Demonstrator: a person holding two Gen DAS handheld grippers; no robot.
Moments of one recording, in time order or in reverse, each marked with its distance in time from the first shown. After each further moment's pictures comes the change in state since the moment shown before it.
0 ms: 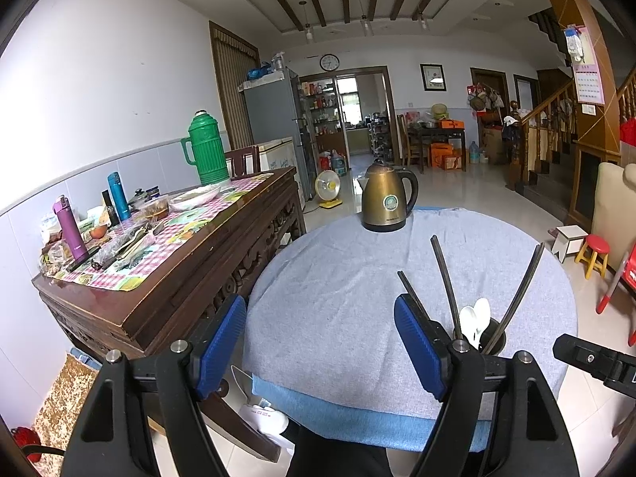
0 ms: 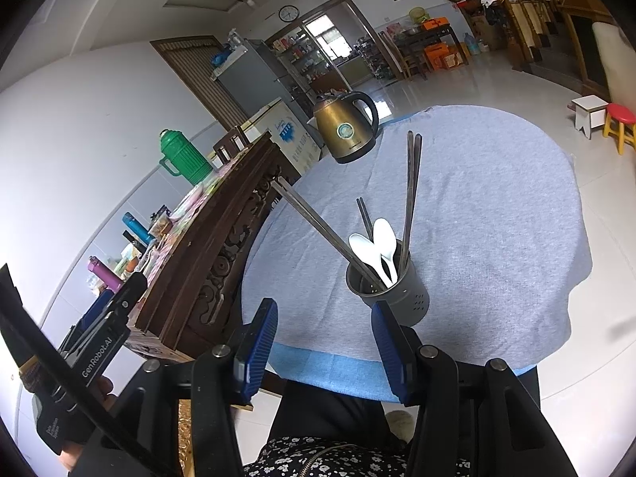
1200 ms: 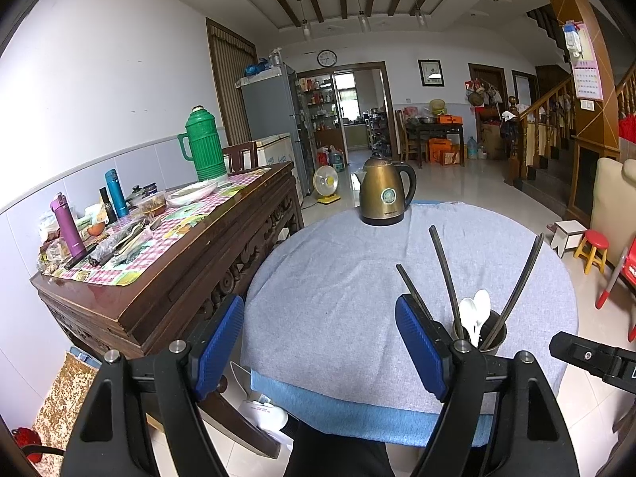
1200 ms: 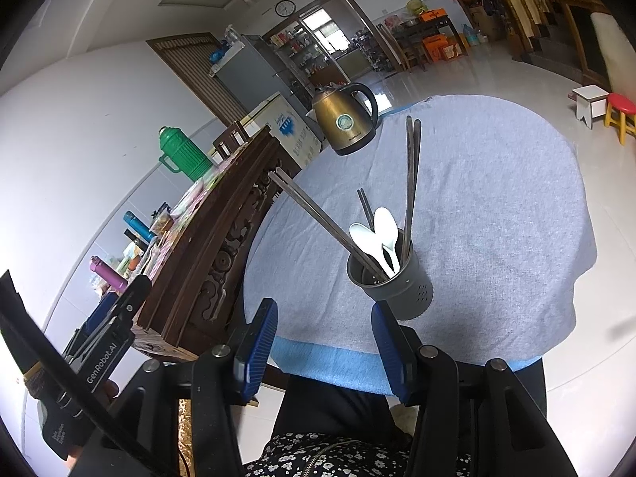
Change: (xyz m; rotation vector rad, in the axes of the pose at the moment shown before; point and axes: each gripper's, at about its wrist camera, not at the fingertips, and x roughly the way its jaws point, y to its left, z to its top) left arm 0.005 0.003 -0.004 0.003 0.014 -0.009; right arm 0.006 -0.002 -0.004 0.017 0.023 0.011
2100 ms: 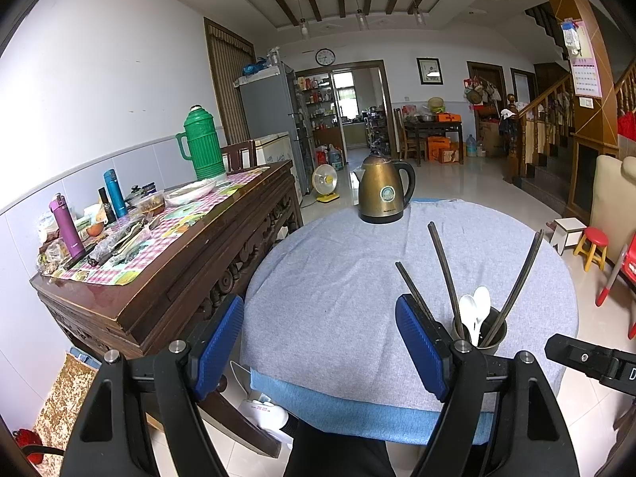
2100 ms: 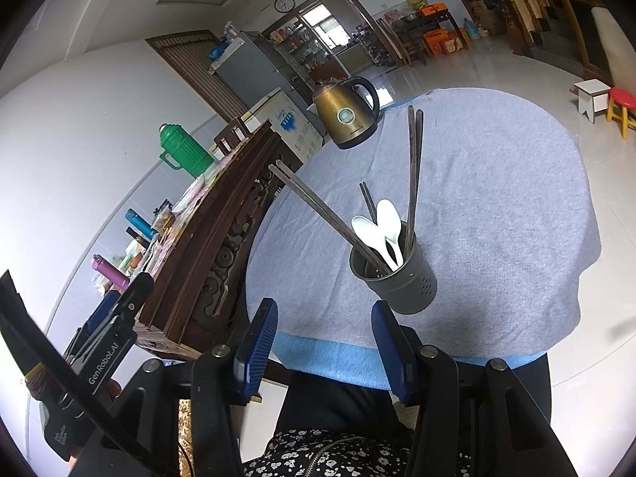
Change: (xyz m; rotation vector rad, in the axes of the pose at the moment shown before) left arm 0.000 -0.001 -0.002 0.002 0.004 -0.003; right arm 0.007 -0.001 -0.004 0.012 0.021 0.011
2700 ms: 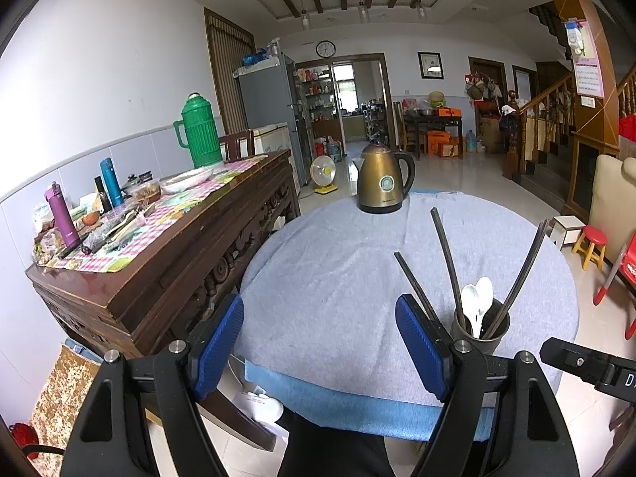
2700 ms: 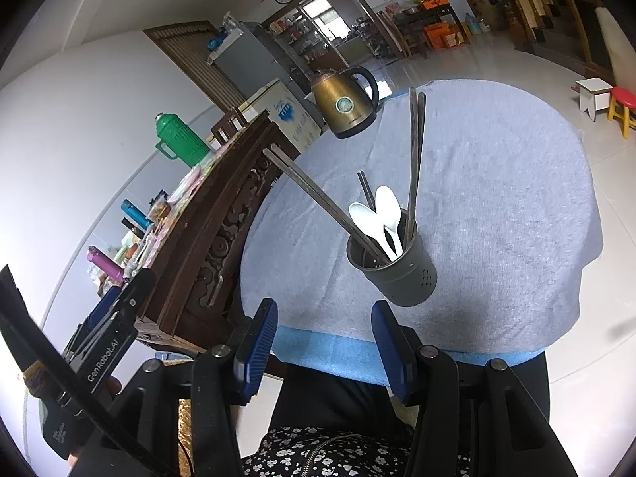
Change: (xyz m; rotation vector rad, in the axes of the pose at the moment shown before) left arm 0.014 0.000 -0.014 -0.011 0.037 -0.013; right arm 0.015 -0.002 -0.004 -0.012 0.038 -0.016
